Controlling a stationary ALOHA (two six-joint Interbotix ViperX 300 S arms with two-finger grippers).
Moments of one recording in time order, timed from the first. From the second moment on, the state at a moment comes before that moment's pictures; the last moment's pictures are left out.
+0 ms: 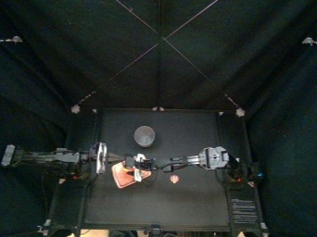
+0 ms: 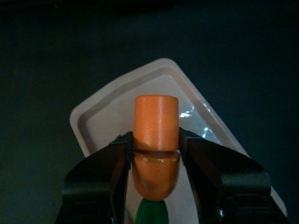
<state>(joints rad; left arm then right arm) 0.03 -1.00 1.22 0.02 -0.28 0.01 -0.02 0.58 -0.14 0.01 0.23 0.11</state>
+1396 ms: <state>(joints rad) 0.03 -1.00 1.22 0.03 -0.27 0.01 -0.09 -0.57 0.84 -0.09 -0.27 0.11</state>
